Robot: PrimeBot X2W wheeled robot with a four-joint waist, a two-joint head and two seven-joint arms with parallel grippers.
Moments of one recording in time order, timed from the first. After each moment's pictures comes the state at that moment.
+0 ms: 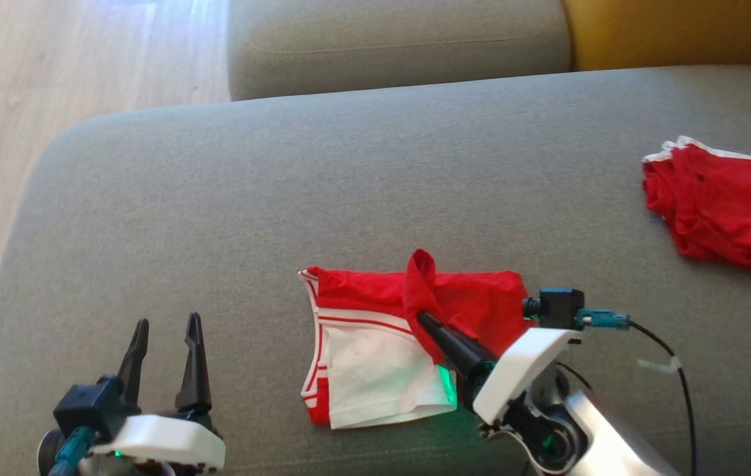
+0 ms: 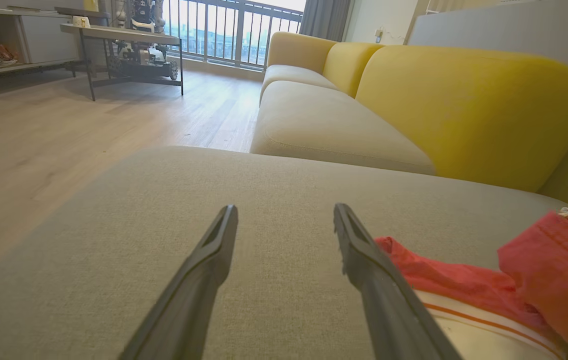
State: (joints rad) left arm 0.10 0.05 -0.09 0.13 -0.23 0.00 -0.25; right arm -0.26 -0.06 0.48 0.47 1.03 0.13 0.12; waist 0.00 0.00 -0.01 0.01
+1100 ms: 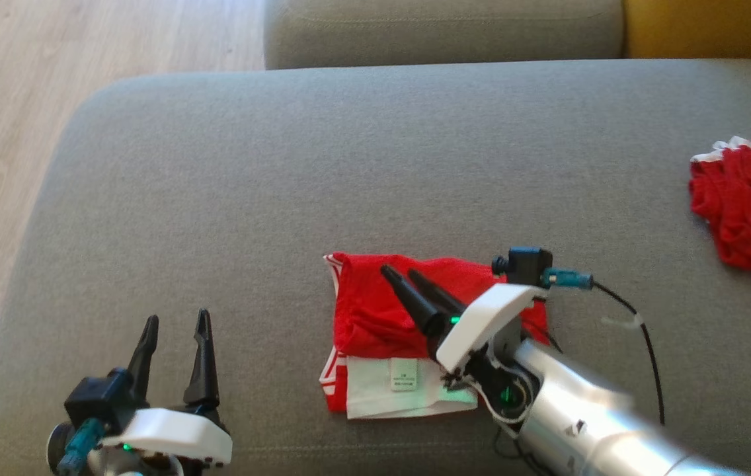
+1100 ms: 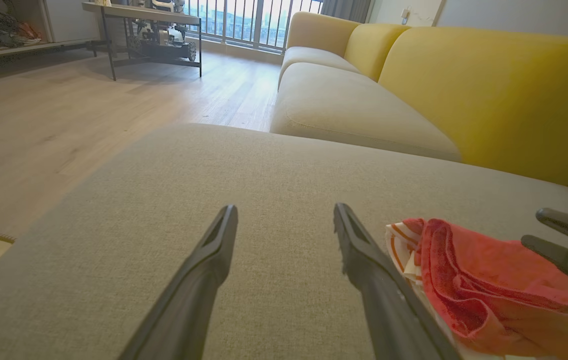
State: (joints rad) left arm 0.08 0.05 -0.11 0.17 -0.23 0.00 -0.25; right arm -0.62 -0.06 0.98 0.81 1.45 0.13 -0.21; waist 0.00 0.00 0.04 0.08
